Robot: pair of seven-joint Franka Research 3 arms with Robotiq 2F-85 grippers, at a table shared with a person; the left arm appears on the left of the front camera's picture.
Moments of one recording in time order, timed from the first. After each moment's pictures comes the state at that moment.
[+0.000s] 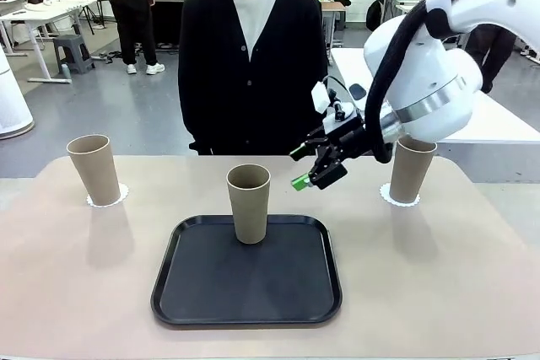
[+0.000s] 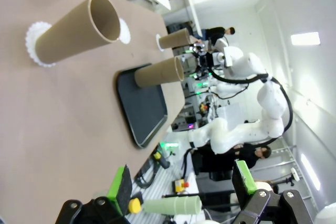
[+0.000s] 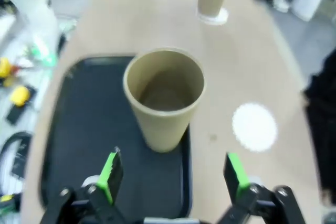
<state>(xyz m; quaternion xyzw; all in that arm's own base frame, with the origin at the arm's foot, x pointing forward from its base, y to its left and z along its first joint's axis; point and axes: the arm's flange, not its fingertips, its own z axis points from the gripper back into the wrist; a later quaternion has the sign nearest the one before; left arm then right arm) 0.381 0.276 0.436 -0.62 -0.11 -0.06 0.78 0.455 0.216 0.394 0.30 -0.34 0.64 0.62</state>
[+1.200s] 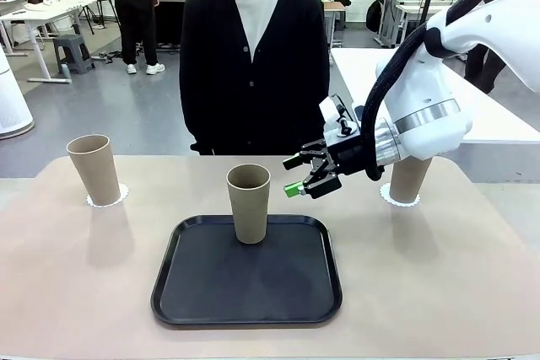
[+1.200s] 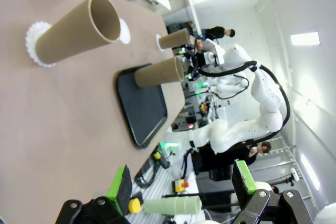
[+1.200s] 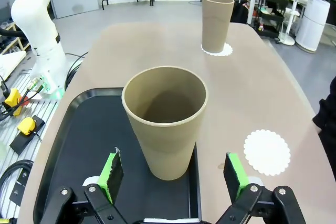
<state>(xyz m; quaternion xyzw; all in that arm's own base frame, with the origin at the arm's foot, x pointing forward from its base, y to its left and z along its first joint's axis) 0.381 0.276 0.436 -0.62 -0.11 -0.06 0.78 0.462 0.213 0.352 0.38 -0.37 0.60 0.59</state>
